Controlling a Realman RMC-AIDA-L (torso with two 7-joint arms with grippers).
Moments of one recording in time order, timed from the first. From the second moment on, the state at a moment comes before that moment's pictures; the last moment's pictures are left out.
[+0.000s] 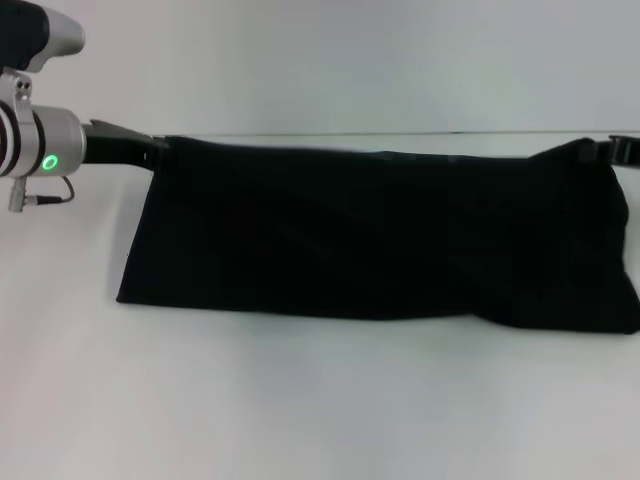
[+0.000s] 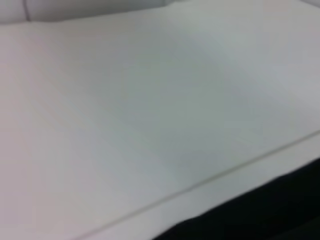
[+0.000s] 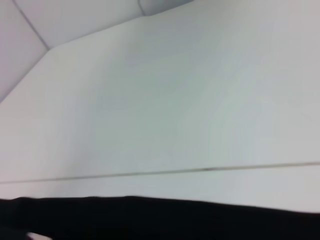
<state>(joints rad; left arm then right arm) -0.85 -2.02 0.65 0.61 2.45 0.85 -1.93 0.79 1.90 -0.46 -0.49 -2.33 -1.01 2.07</state>
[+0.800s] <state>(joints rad) -0.90 -2.04 0.66 0.51 2.45 0.61 -1.88 0.85 1.92 -0.48 -0.42 -2.33 -0.79 2.04</state>
